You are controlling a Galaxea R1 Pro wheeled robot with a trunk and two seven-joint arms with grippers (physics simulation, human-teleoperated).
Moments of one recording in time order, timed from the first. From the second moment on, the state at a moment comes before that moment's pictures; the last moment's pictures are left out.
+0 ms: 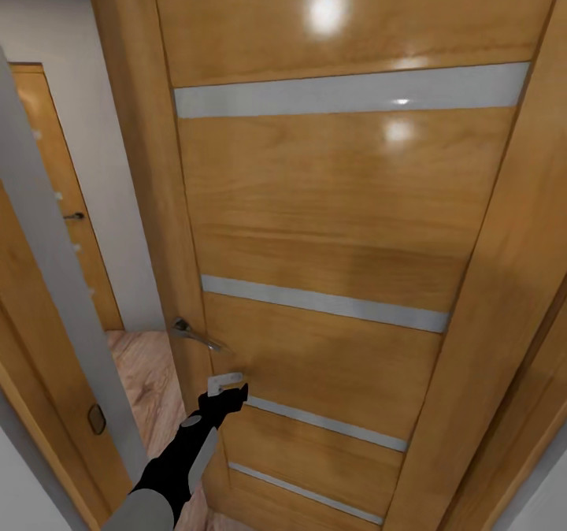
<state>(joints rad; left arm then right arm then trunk) -0.54 -0.16 0.05 -0.63 0.07 0.06 0.03 0.25 -0.02 0.06 0.02 -0.01 -1.01 -0.02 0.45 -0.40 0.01</state>
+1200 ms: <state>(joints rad) -0.54 -0.16 0.05 -0.62 0.06 0.06 0.03 0.25 -0.02 0.06 0.02 -0.02 -1.01 -0.02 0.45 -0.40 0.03</state>
